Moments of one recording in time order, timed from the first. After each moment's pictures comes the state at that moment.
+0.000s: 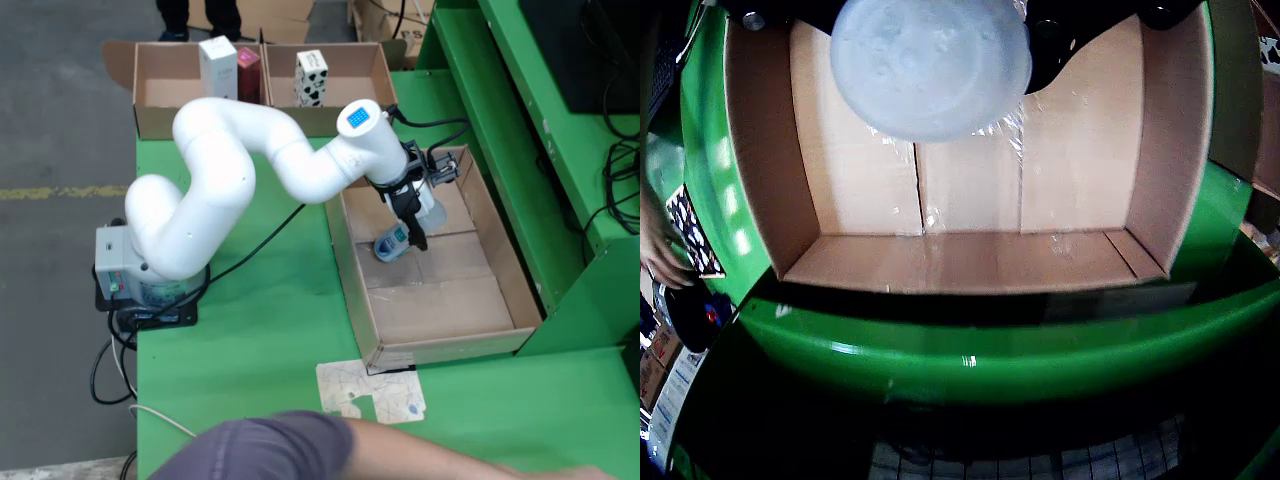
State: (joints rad) arm 0.27 -0.51 -1.48 1.02 1.35 0.28
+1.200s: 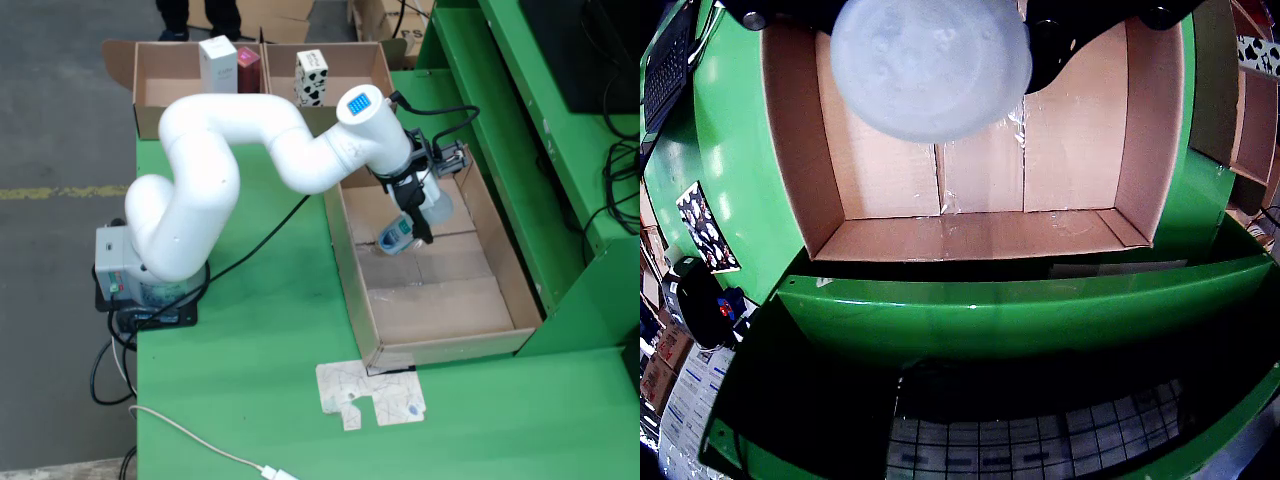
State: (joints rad) arm 0.22 -0.39 -1.36 0.80 1.39 0.26
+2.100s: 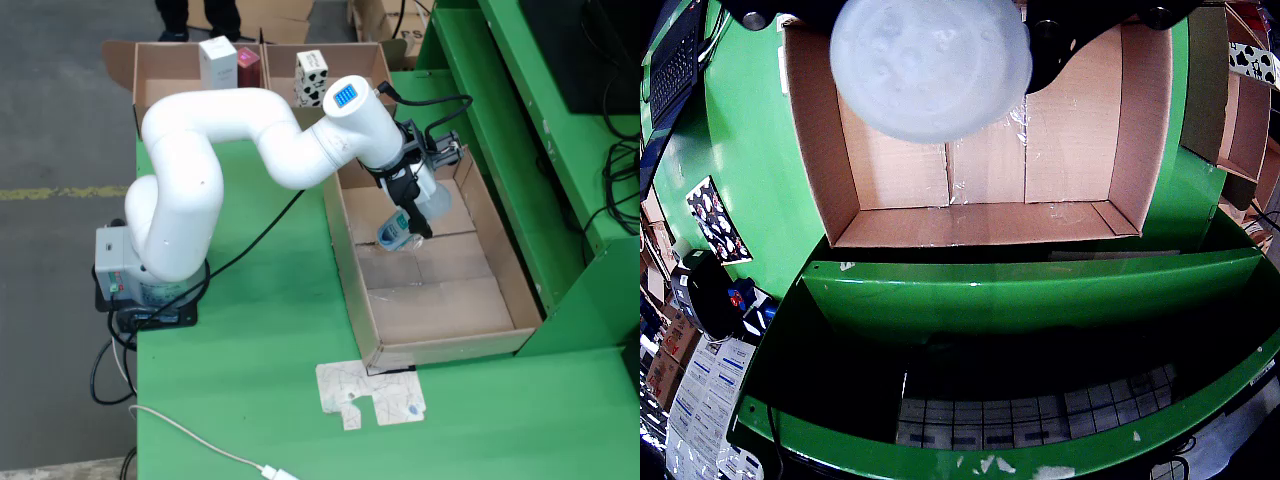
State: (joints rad) arm 0.21 -0.24 -1.42 0.73 1.38 0.24
